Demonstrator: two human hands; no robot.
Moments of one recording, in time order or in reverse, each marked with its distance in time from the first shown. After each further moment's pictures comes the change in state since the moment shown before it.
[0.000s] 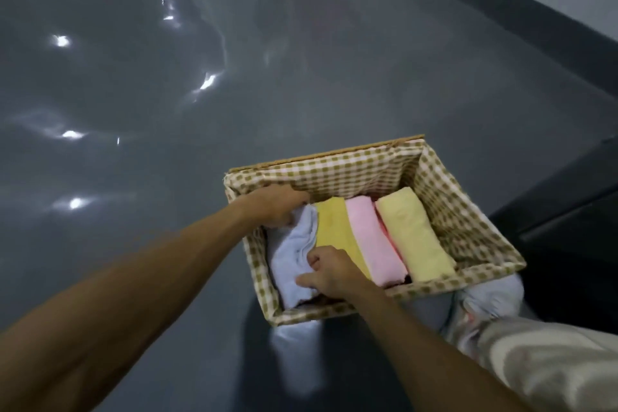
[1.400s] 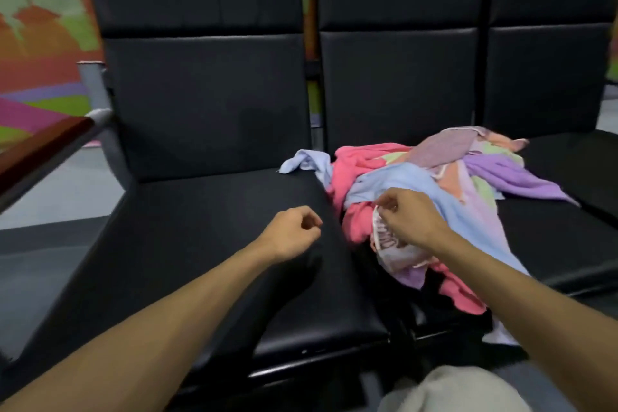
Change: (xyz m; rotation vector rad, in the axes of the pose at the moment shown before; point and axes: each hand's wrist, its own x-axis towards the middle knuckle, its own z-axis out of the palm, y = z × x) left_hand 0.077 0.769 -0.156 -0.329 0.027 0.918; right_hand -0.639 0.349 -0.245 0.062 1.521 0.879
